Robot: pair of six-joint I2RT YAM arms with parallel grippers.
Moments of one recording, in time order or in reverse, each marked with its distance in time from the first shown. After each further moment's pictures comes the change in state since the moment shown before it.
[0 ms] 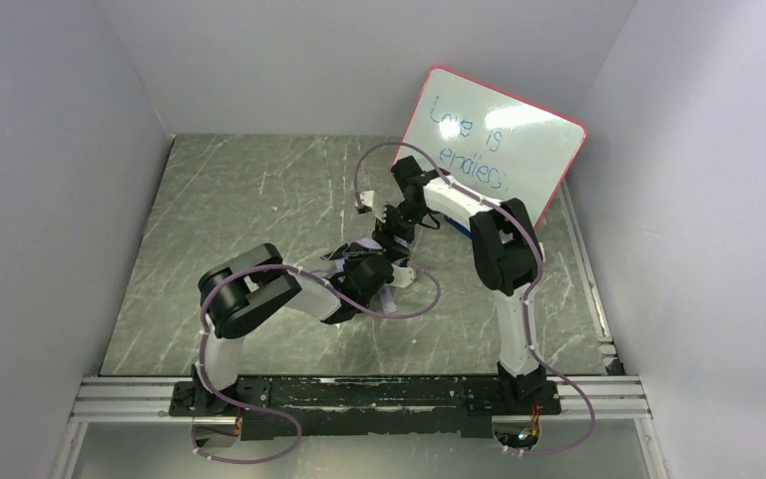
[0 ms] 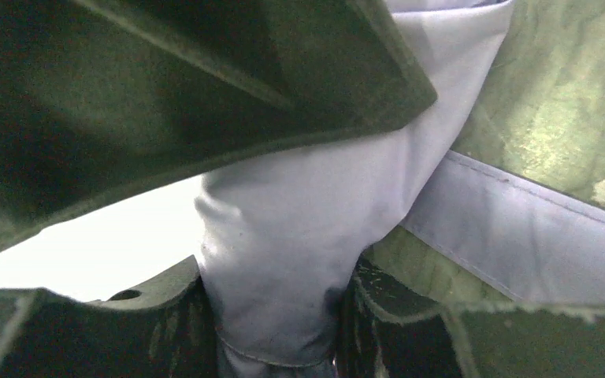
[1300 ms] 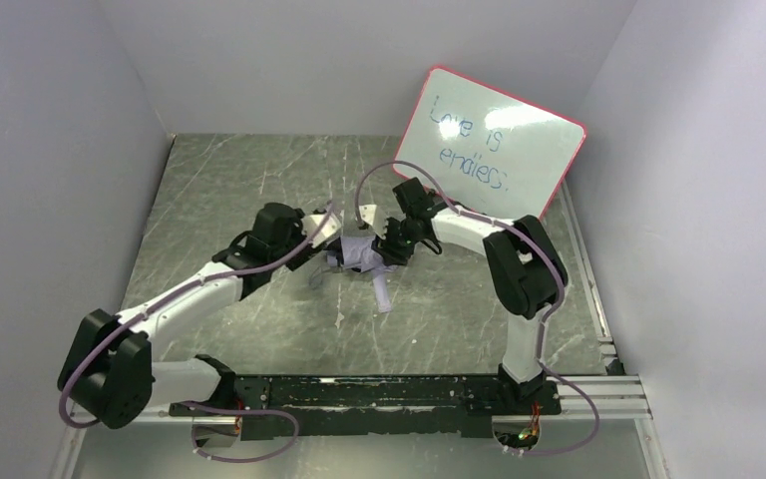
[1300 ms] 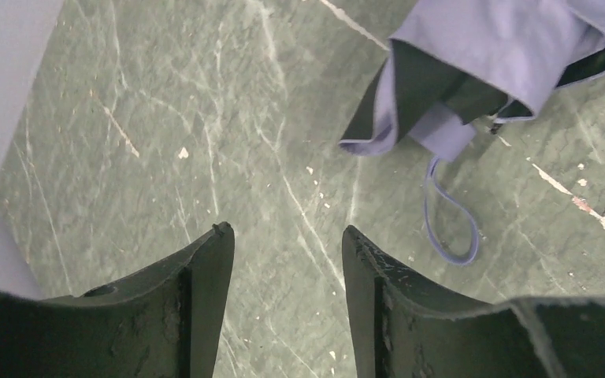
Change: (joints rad) left arm 0.418 -0.718 -0.098 -0.646 0.547 -0.275; right arm 0.051 -0.217 -0.385 0.439 0.156 0.131
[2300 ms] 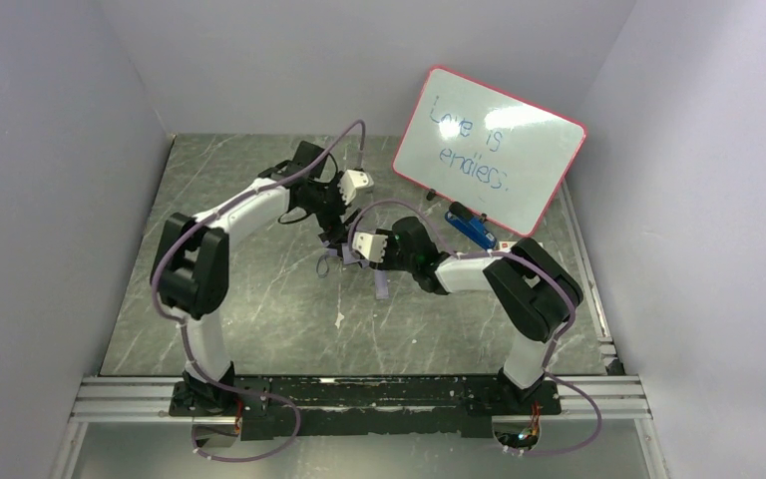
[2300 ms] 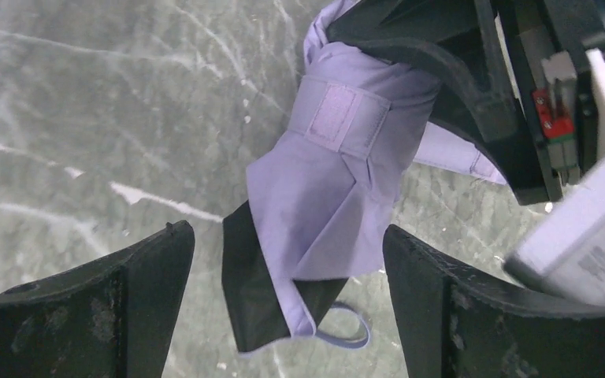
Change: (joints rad) left arm 0.132 0.586 0.671 -0.387 0.677 0.000; right arm 0.150 -0.176 -0.484 0.777 0.426 -0.114
